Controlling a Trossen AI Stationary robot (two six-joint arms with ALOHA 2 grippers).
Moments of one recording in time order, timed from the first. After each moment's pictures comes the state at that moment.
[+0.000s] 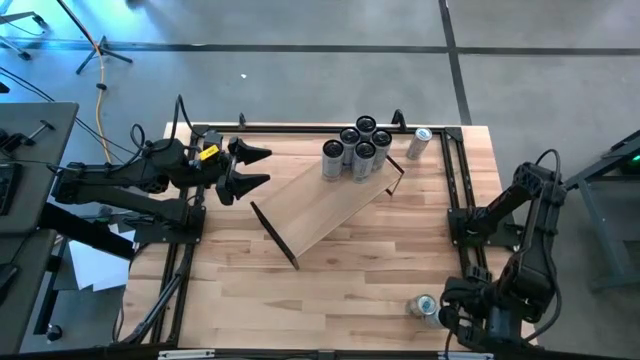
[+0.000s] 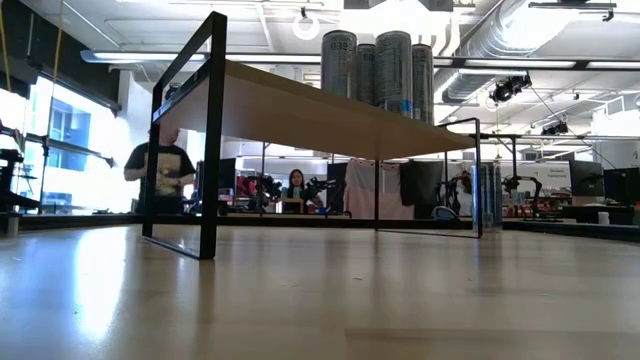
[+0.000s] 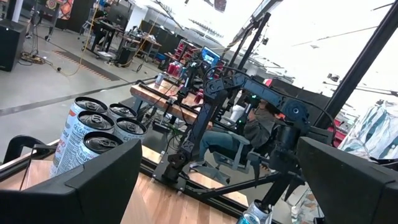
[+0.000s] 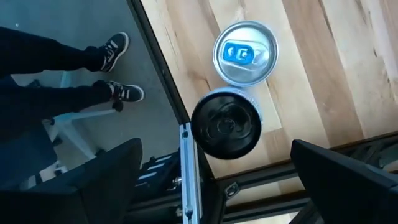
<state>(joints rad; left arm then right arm) -0.01 0.81 0.89 0.05 -0.14 -0.44 1.13 1.48 1.49 -1.30 0.10 1.52</state>
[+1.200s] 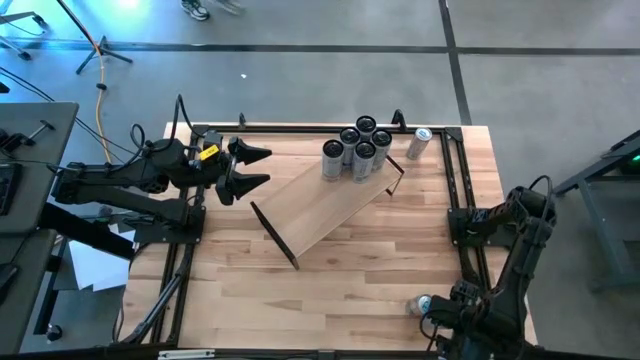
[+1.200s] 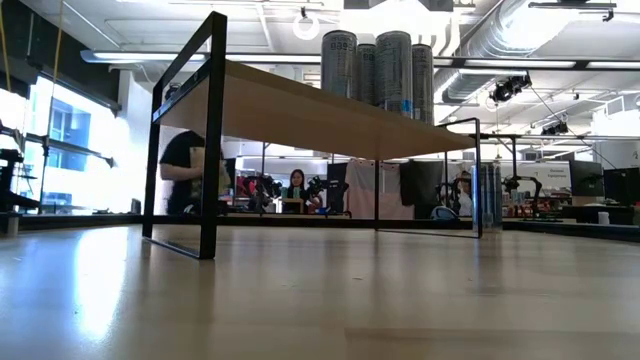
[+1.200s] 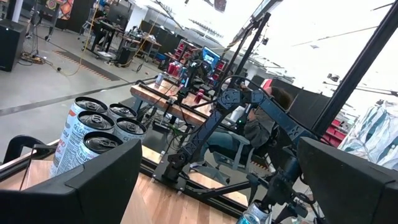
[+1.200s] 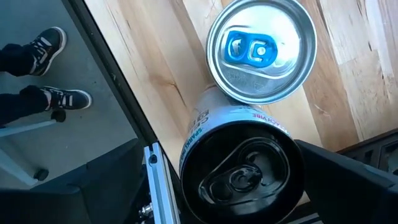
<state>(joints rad) -0.01 0.81 0.89 0.05 -0.14 -0.44 1.12 1.72 1.49 -1.29 0.09 1.54</state>
